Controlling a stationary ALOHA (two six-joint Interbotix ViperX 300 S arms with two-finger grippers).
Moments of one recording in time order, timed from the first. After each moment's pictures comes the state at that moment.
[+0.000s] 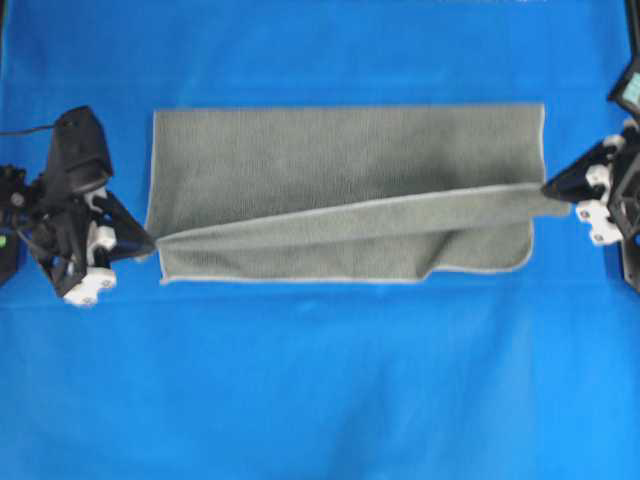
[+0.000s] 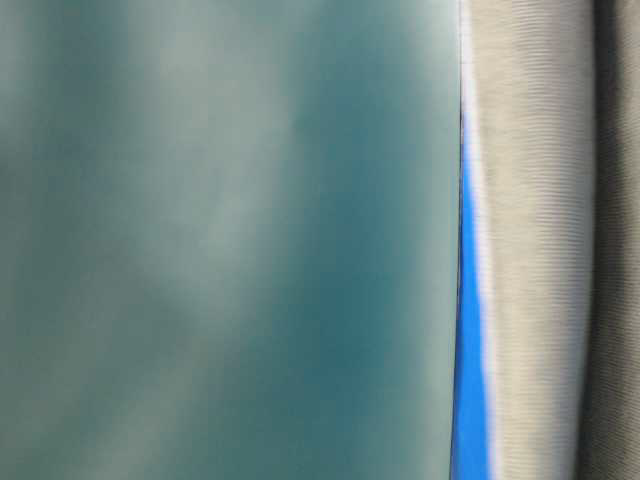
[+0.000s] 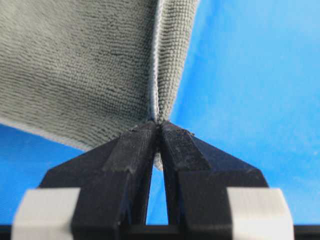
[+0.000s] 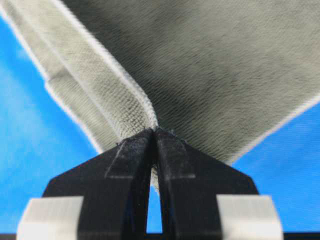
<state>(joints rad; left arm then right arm) -0.08 -0.53 1.09 -0.04 0.29 -0.48 -0.28 -0.86 1.19 0.20 0.55 0.31</state>
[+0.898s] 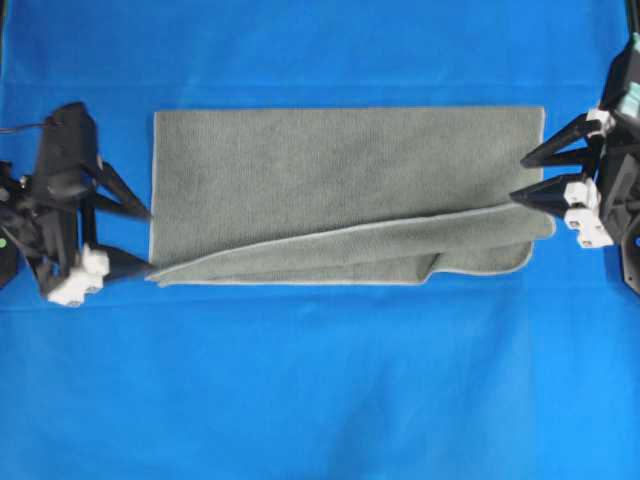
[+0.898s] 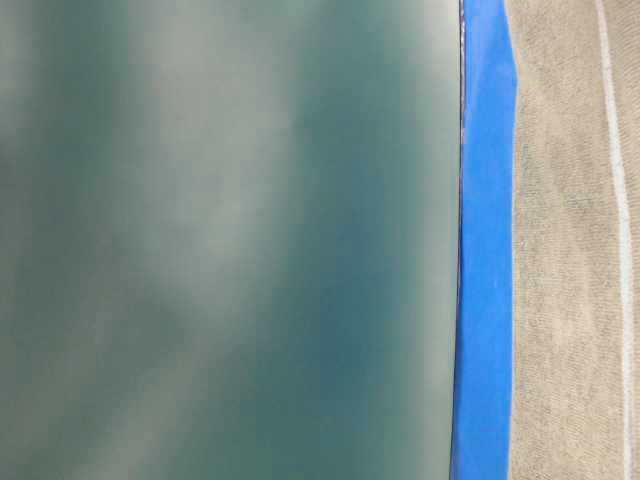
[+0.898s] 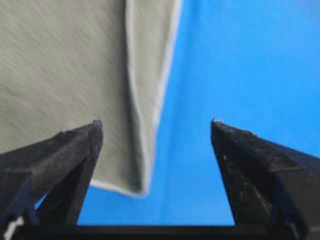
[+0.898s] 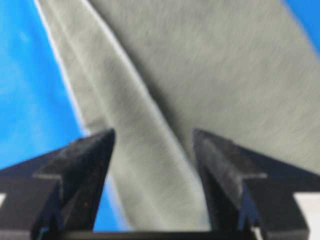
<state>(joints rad) -0.02 -0.67 1.02 -0.02 0.37 -0.34 -0.24 -0.82 1.08 -0.02 0.46 0.32</state>
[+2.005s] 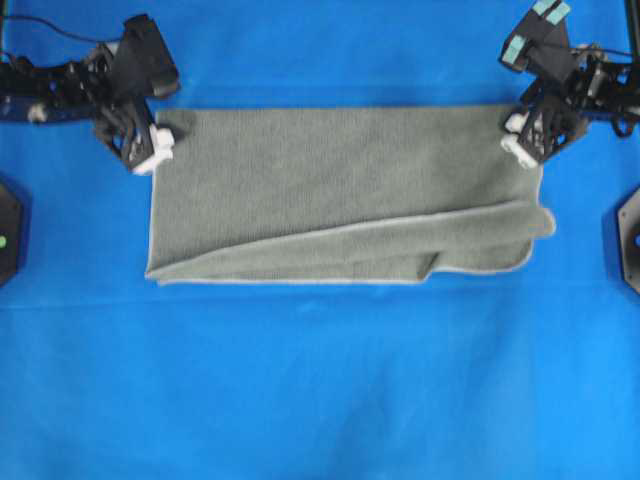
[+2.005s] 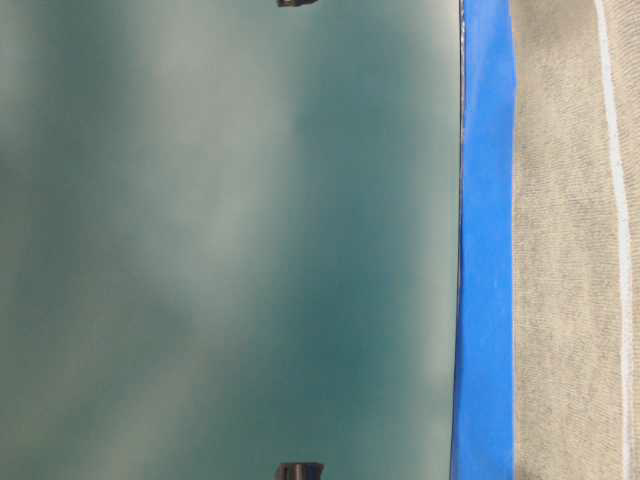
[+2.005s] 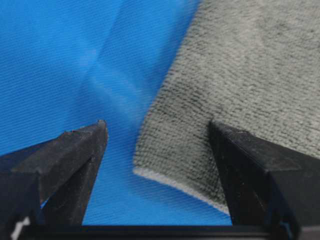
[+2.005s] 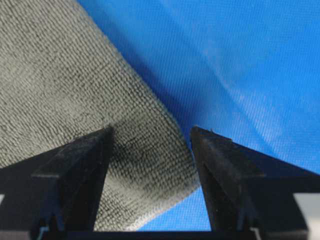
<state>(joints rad) 0.55 -0.08 1.00 -0.02 0.02 0.15 -0.61 -0.22 1.04 -0.29 0.31 0.32</state>
